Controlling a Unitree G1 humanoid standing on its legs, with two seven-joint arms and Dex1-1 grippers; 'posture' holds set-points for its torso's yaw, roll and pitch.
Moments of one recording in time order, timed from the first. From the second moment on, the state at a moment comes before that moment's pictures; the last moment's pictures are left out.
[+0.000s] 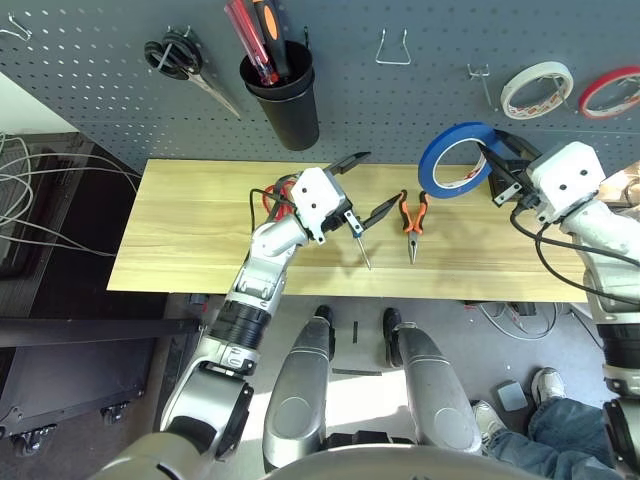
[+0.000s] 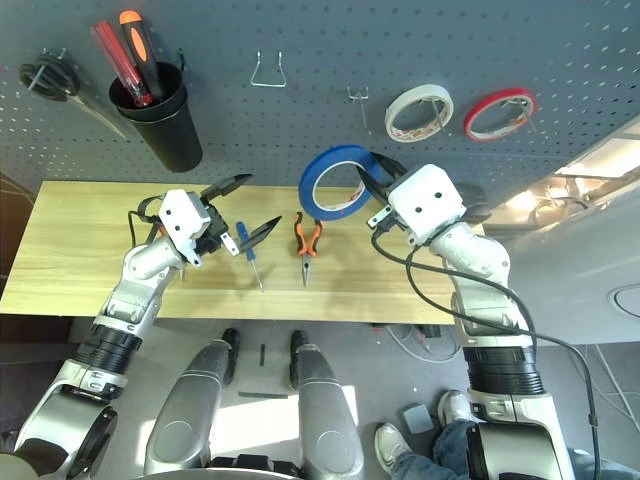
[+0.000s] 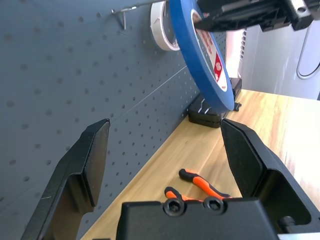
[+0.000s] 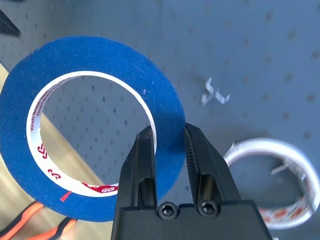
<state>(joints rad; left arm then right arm) -0.52 0.21 -0.16 0.28 -0.08 -0.34 -0.65 -0.37 -0.61 -0.08 -0.07 0.00 -0.21 0.50</state>
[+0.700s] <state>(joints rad) -0.55 0.20 -0.16 0.34 -0.08 -0.38 -0.65 -0.48 -0.61 -0.17 0.00 -0.04 -0.15 0.36</state>
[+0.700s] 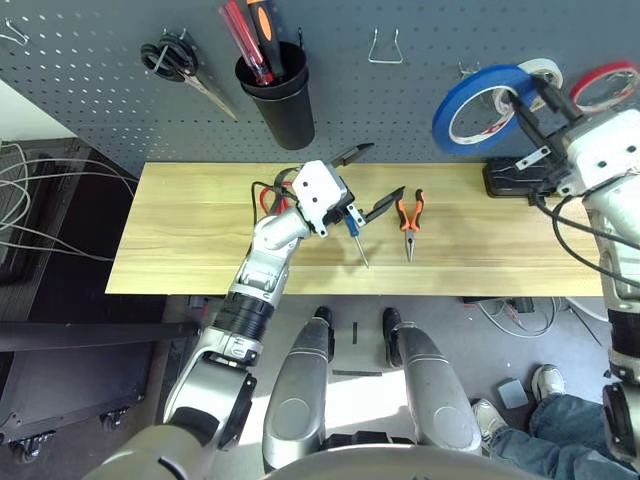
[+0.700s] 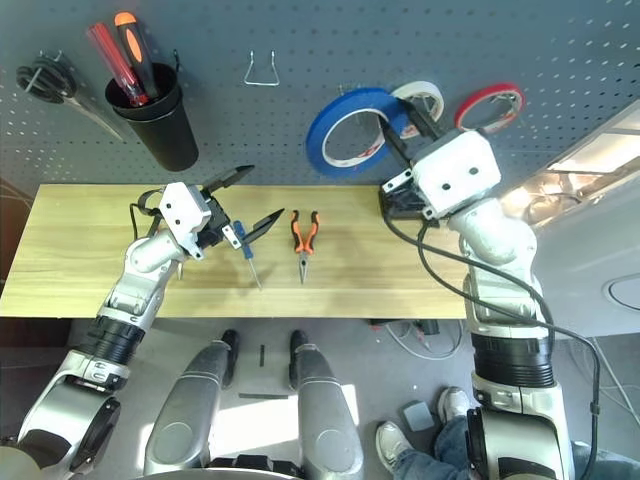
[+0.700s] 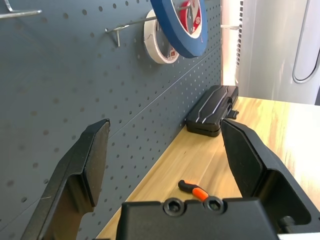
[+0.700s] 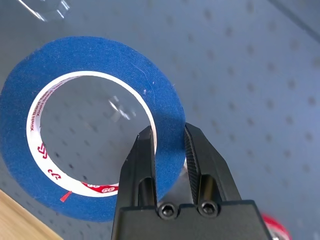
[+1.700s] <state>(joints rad) -0.53 0.22 -0.15 0.32 -0.08 -0.38 -0.64 -0.30 -0.61 -0.13 0.01 0.03 -0.21 0.44</state>
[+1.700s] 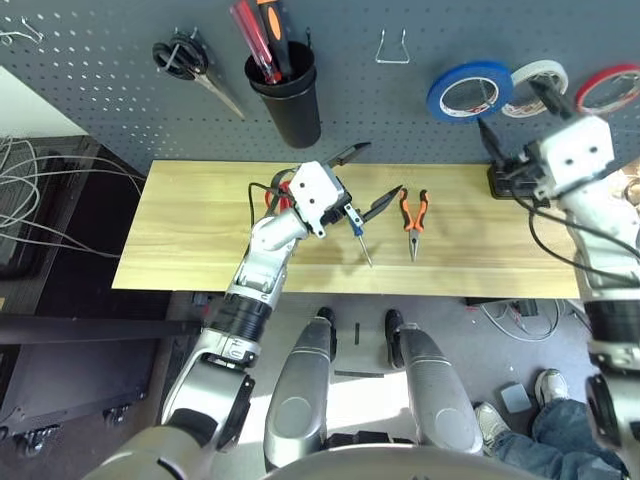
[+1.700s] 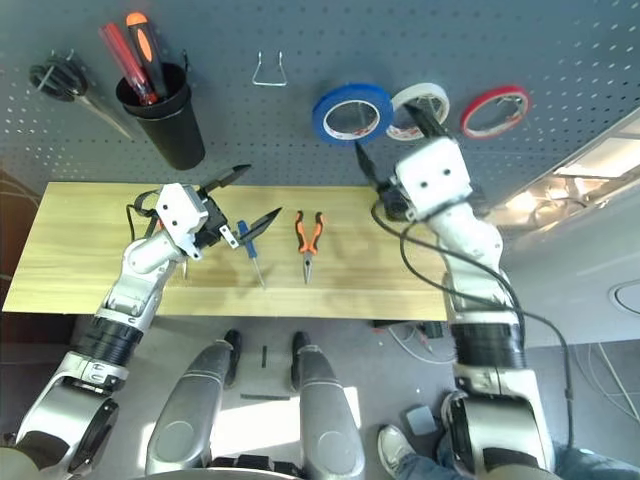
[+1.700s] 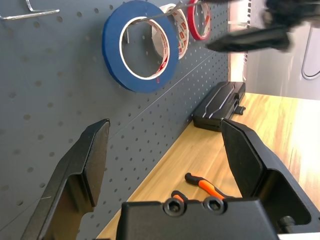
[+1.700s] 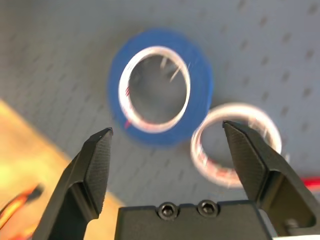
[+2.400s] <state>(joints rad) -0.55 0.34 -0.25 0.36 0.01 -0.27 -0.78 -0.50 -0.26 -0.05 0.06 0.20 0.88 0.33</state>
